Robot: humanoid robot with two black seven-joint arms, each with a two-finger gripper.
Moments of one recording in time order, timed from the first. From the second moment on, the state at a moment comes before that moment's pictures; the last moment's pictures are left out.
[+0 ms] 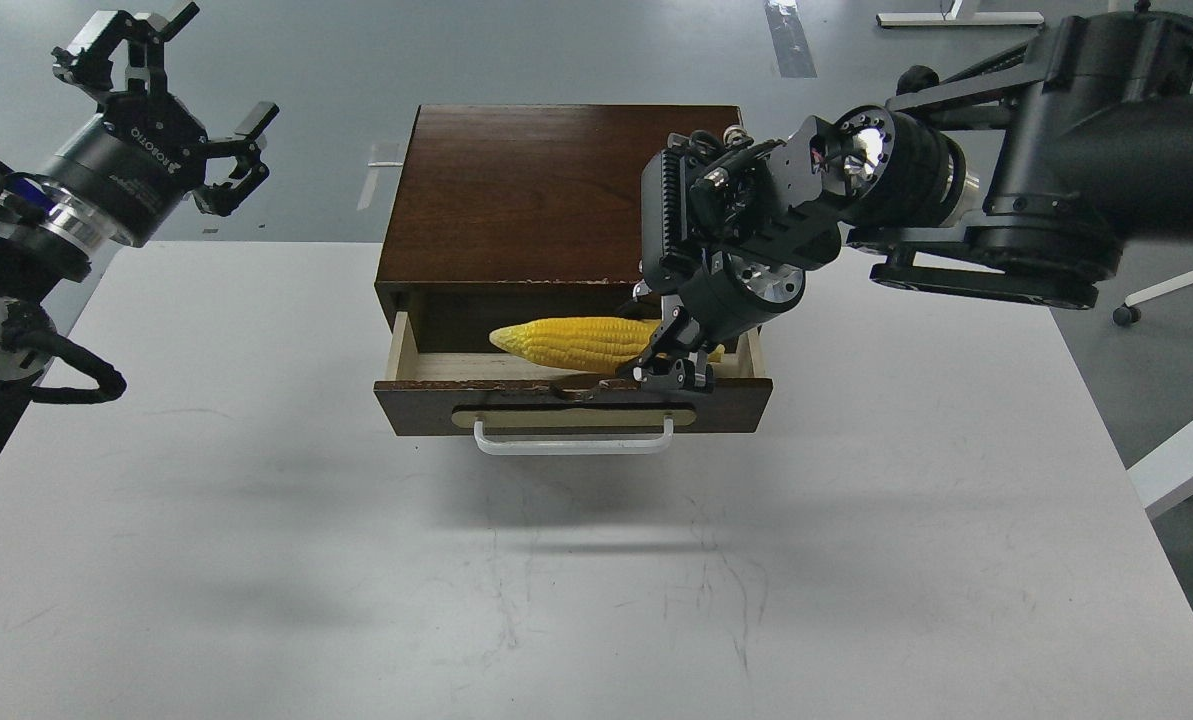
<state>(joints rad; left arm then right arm) -0.86 0.70 -0.48 -0.91 0.00 -0.49 -0.49 1.86 -0.20 -0.66 1.21 -1.66 0.13 0.49</state>
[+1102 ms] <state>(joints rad) -0.86 0.70 -0.48 -0.90 0.00 -0.49 -0.49 1.84 -0.49 -0.44 1.18 -0.92 0.13 0.49</state>
